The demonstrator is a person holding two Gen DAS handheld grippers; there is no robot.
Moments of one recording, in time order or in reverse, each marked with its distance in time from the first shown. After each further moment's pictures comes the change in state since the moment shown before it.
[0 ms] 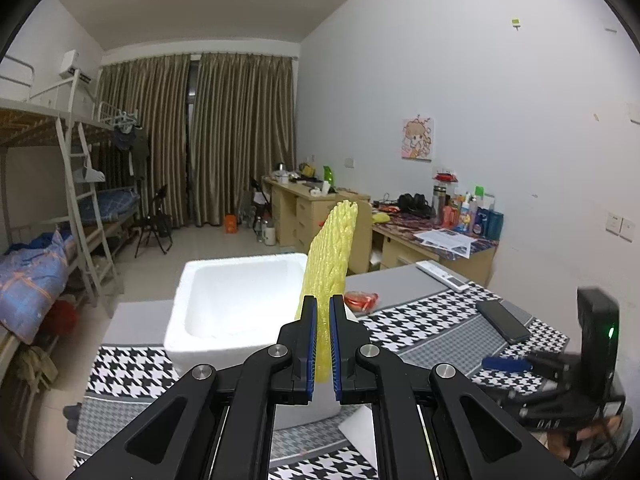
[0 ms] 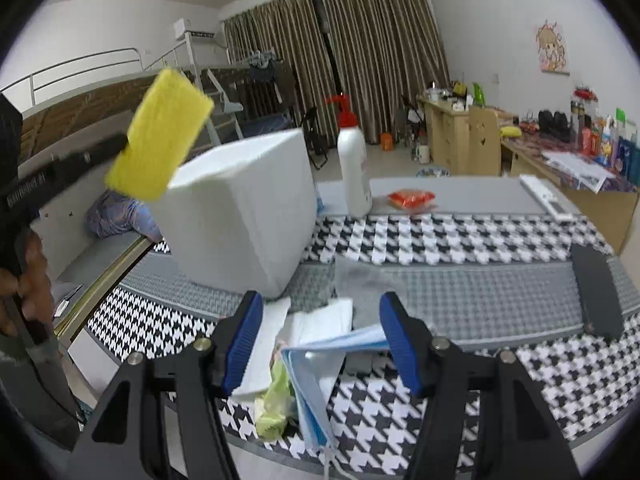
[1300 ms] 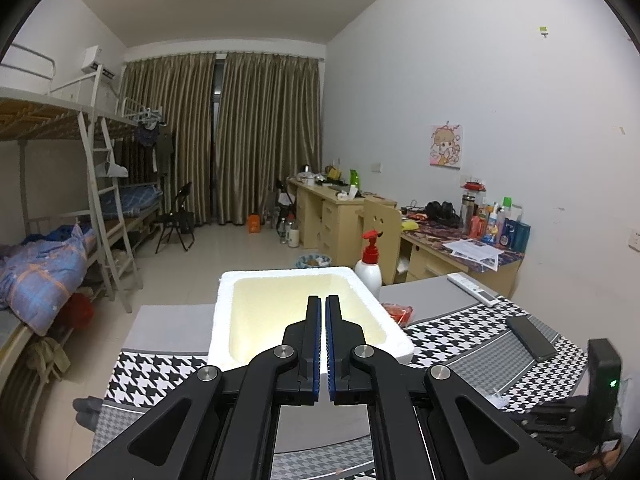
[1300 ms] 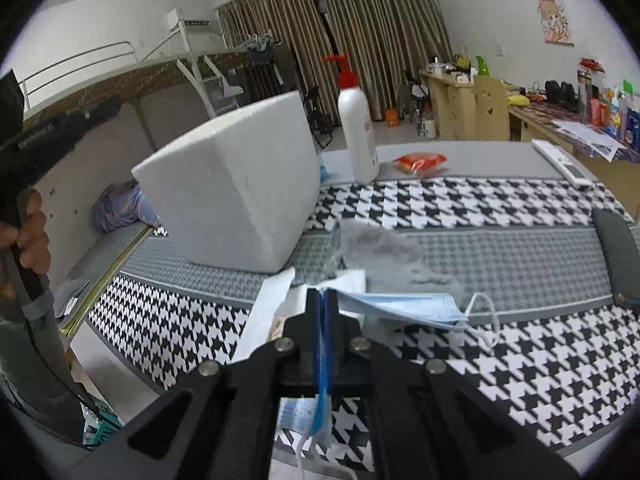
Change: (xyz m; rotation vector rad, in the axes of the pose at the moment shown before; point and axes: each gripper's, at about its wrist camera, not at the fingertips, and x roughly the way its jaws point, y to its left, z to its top) left arm 0.018 0.033 0.012 -0.038 -0.004 0.086; right arm 0.014 -0.005 -0.005 0.036 0.026 0.023
